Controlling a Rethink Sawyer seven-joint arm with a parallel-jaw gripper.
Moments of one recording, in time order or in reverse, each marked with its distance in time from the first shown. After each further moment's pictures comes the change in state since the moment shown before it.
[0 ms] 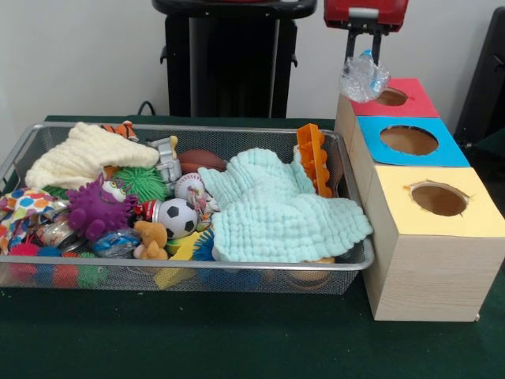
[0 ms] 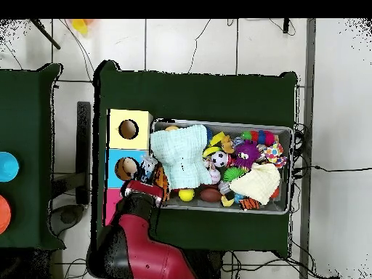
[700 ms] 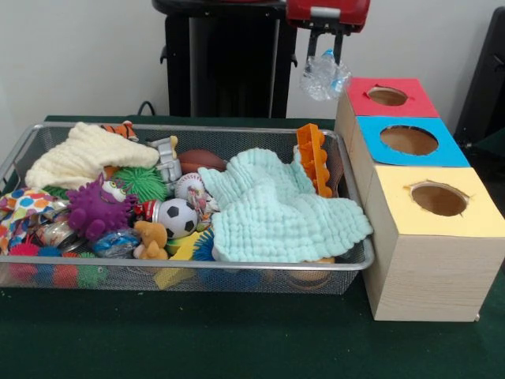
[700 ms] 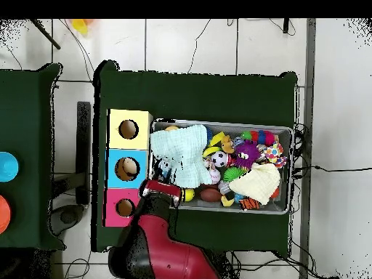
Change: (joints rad) arm -0.116 -0.008 0.000 0.000 -0.151 -0.016 0.000
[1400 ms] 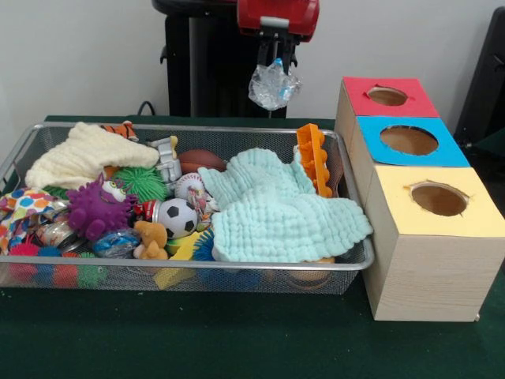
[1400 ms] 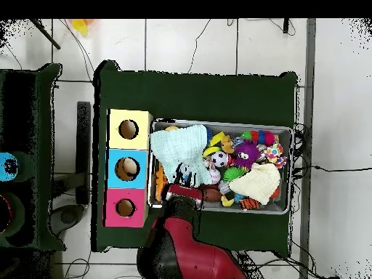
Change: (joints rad) arm -0.156 0.037 0.000 -0.001 -0.191 -0.043 0.000
